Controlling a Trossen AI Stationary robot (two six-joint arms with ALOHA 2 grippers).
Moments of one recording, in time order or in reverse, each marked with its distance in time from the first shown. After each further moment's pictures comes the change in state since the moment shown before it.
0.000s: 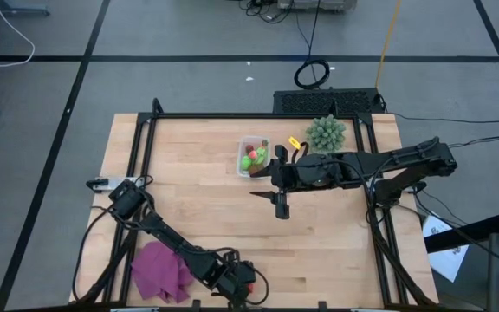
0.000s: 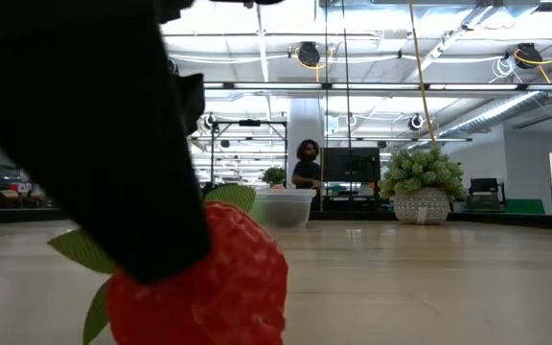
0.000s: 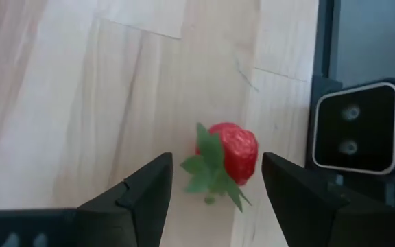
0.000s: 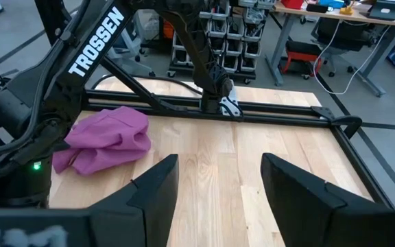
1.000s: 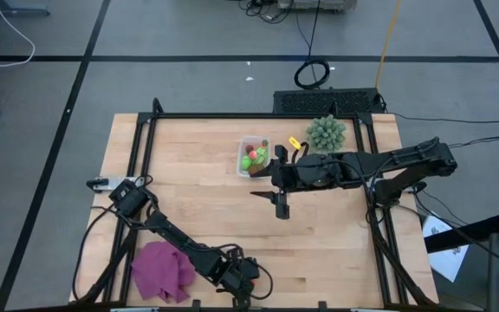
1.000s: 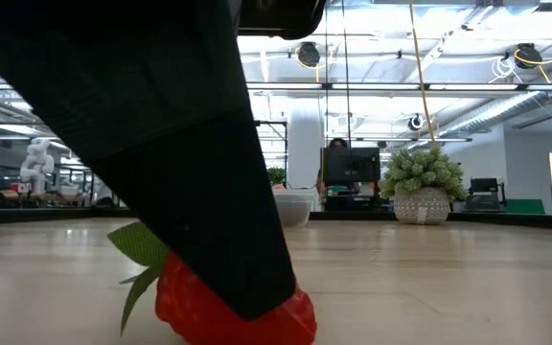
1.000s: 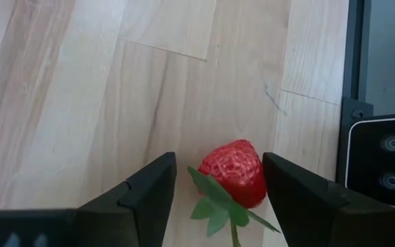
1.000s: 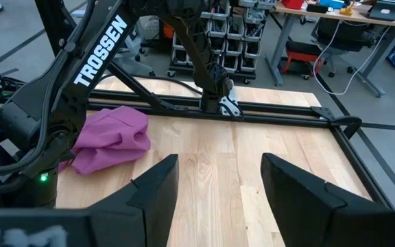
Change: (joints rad) left arm 0.037 0.035 0.003 0.018 -0.004 0.019; right arm 0.000 0.000 0.000 0.000 0.000 -0.004
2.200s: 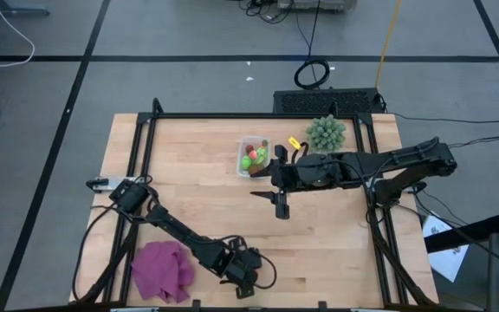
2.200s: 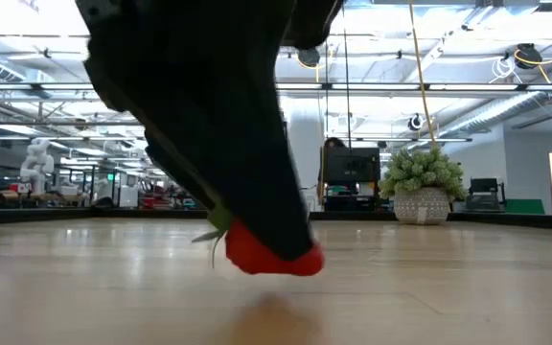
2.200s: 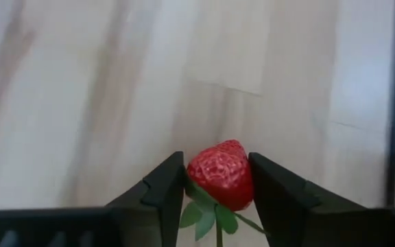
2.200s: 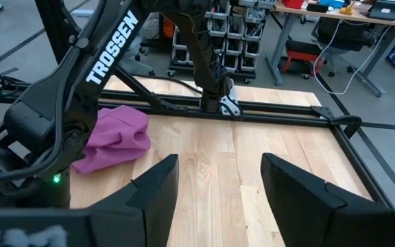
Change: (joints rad) left arm 0.036 -0.035 -0.007 -0.046 -0.046 0.053; right arm 0.000 0.000 0.000 0.000 0.000 0.000
